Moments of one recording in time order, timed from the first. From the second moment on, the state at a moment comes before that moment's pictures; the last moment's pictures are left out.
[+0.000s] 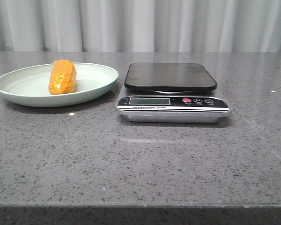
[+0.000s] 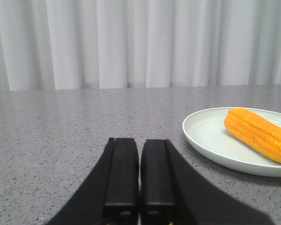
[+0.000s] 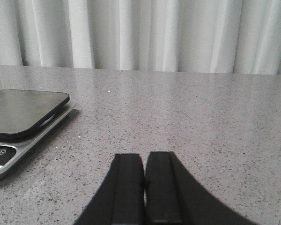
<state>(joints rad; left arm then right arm) 0.08 -0.01 0.00 0.04 0.01 -0.02 0.08 -0.01 0.03 0.05 0.04 0.01</state>
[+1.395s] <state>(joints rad) 0.08 0.06 -0.35 0.02 0.05 -0.07 0.08 -0.01 0.03 0.05 0.04 0.01</state>
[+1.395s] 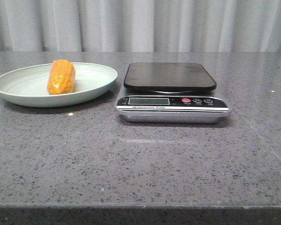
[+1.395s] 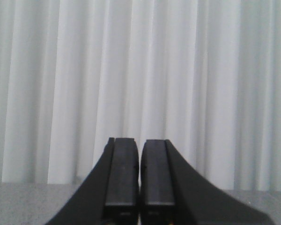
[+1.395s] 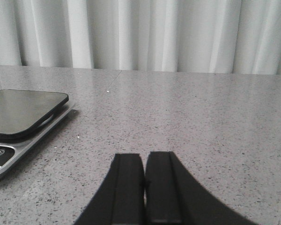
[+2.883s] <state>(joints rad) -0.23 1.19 -1.01 -0.03 0.58 -0.14 0.08 -0.01 0.03 0.05 0.04 0.01</state>
